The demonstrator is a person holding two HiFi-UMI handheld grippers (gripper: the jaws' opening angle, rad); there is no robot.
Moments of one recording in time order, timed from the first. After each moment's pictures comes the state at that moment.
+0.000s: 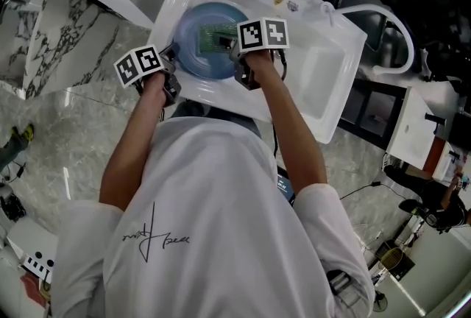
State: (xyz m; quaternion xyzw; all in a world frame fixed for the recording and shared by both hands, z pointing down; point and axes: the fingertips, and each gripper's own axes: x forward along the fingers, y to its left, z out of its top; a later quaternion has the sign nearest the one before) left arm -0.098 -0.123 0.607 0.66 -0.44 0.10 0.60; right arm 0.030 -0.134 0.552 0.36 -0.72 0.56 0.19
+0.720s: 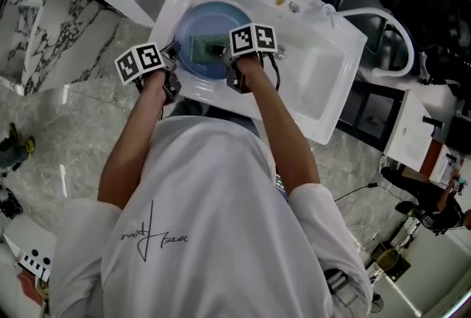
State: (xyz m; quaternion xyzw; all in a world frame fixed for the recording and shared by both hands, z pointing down) left arm -0.098 -0.123 0.607 0.66 -0.44 0.10 0.60; right arm 0.007 -0.108 0.594 0.33 -0.68 0.62 0.19
